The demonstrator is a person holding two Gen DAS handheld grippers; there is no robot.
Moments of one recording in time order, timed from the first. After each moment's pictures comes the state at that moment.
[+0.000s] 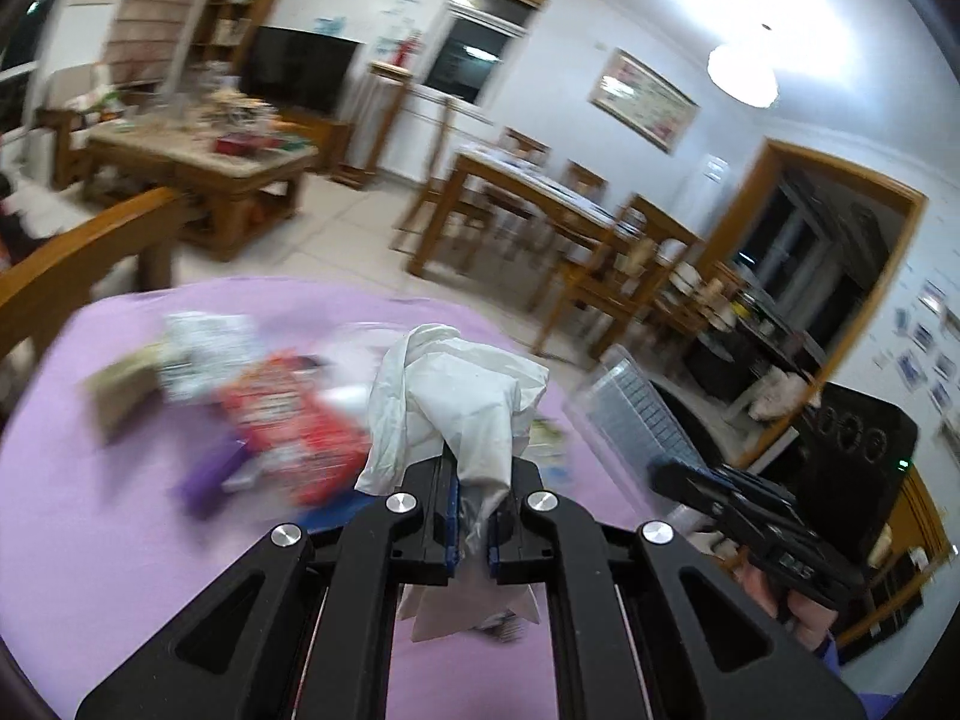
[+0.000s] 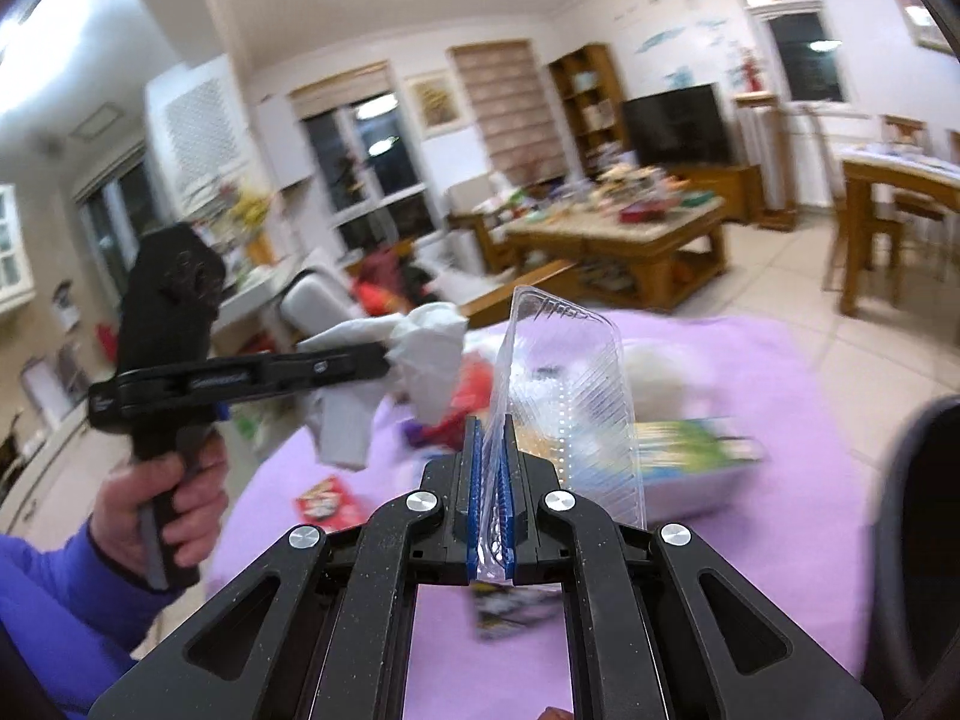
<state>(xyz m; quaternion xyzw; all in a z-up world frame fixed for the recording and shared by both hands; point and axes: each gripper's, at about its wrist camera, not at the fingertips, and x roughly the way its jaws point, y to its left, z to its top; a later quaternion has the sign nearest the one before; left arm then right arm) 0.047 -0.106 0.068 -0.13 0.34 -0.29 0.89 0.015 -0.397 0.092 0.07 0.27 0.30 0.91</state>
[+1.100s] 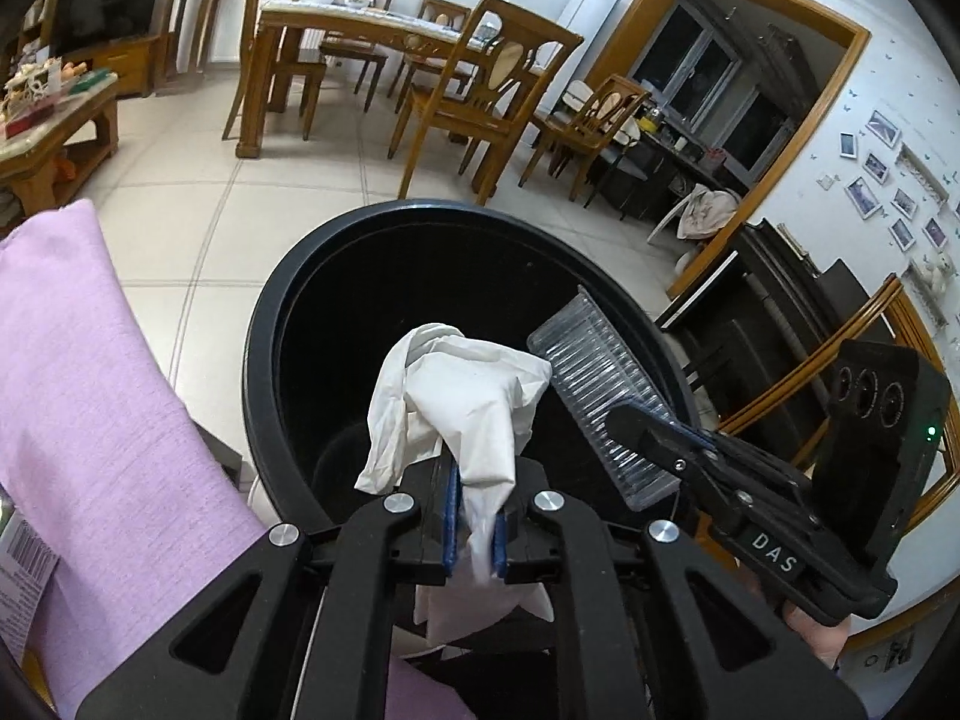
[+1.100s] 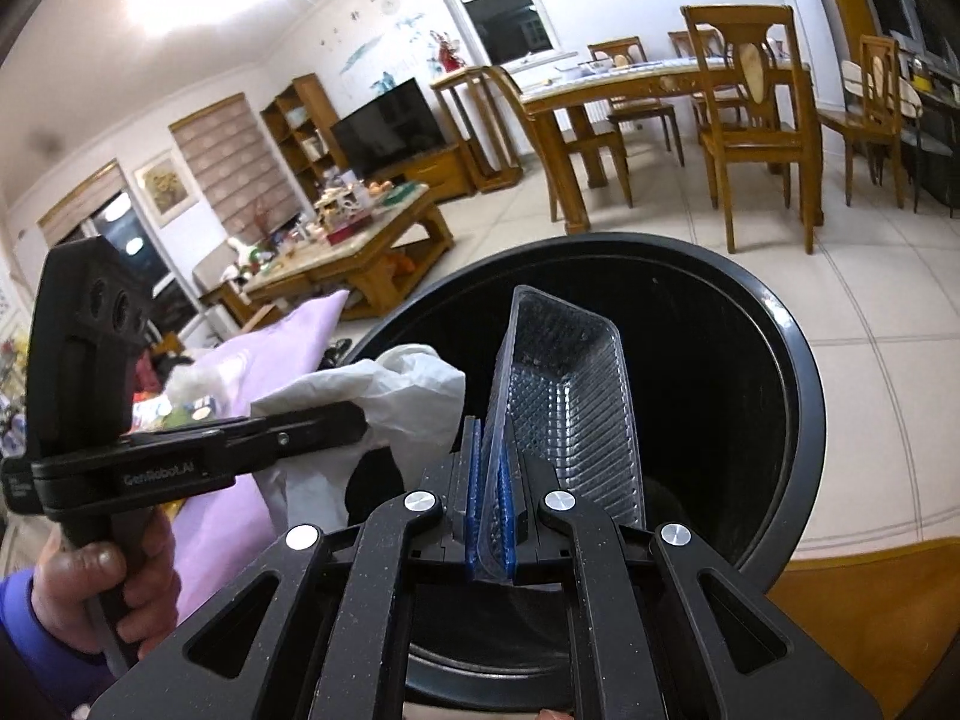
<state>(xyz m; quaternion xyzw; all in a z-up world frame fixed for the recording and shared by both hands) 0.110 -0.398 -0.025 0.00 0.46 -0.42 0.79 0.002 -0.651 -0.017 0.17 0.33 0.02 0.93</state>
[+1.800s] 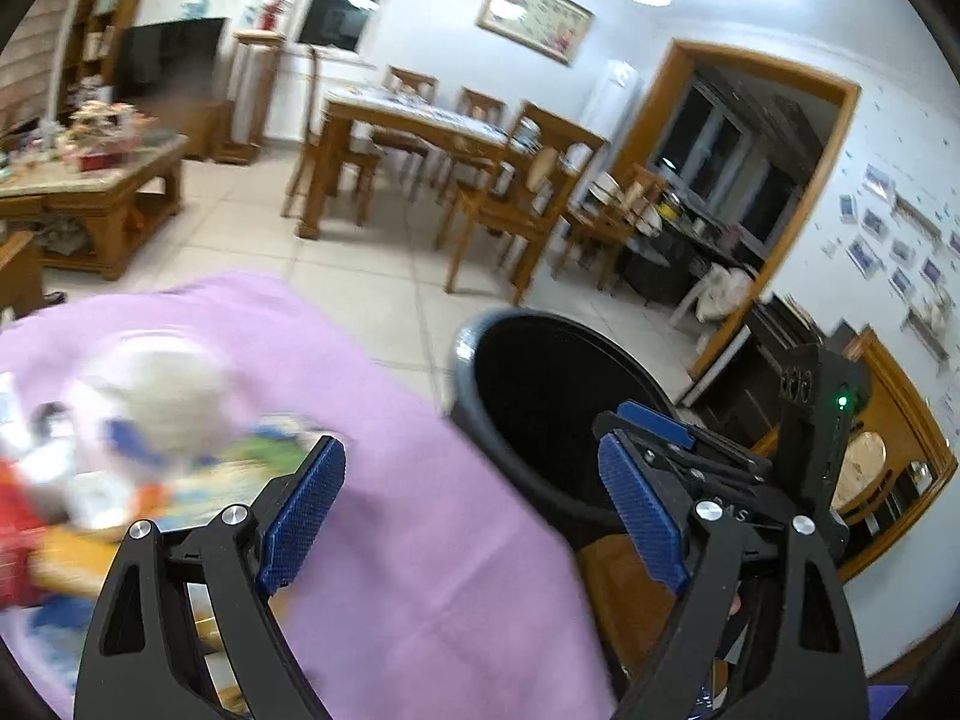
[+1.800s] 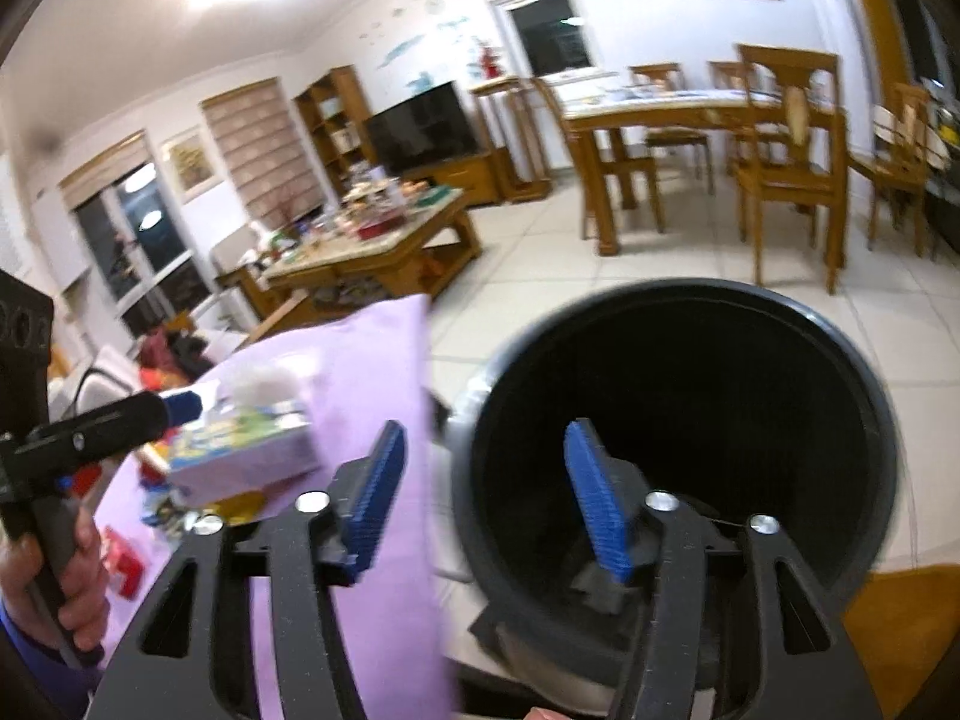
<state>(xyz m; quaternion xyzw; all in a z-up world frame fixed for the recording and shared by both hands) 0.073 -0.228 0.060 -0.05 0.35 -0.37 0.86 0.031 -0.535 0.034 0.12 0.31 0.06 0.94</state>
